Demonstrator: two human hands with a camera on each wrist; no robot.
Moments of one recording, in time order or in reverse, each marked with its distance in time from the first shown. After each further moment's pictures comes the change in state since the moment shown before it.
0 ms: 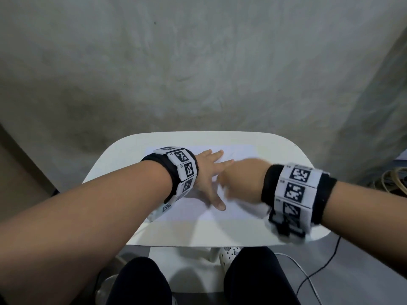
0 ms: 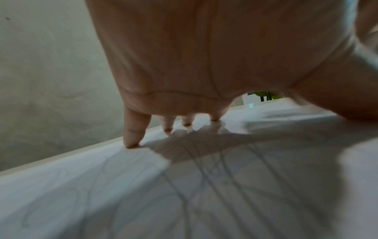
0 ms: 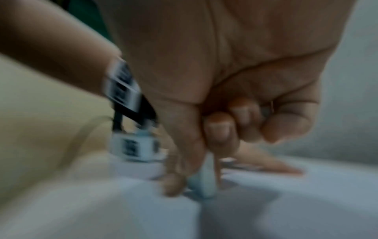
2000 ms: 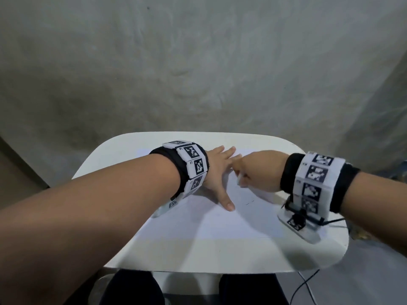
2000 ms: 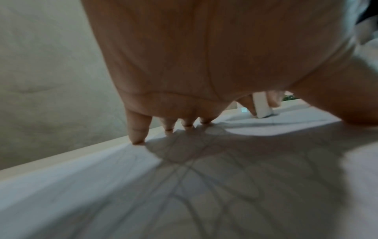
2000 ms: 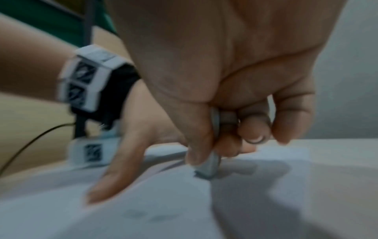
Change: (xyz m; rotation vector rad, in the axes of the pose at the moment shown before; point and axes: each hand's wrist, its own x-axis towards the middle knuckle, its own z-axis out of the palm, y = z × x) left_hand 0.035 0.005 -0.024 -0.037 0.018 0.077; right_hand 0.024 0.057 -0.002 0.159 -0.030 0.041
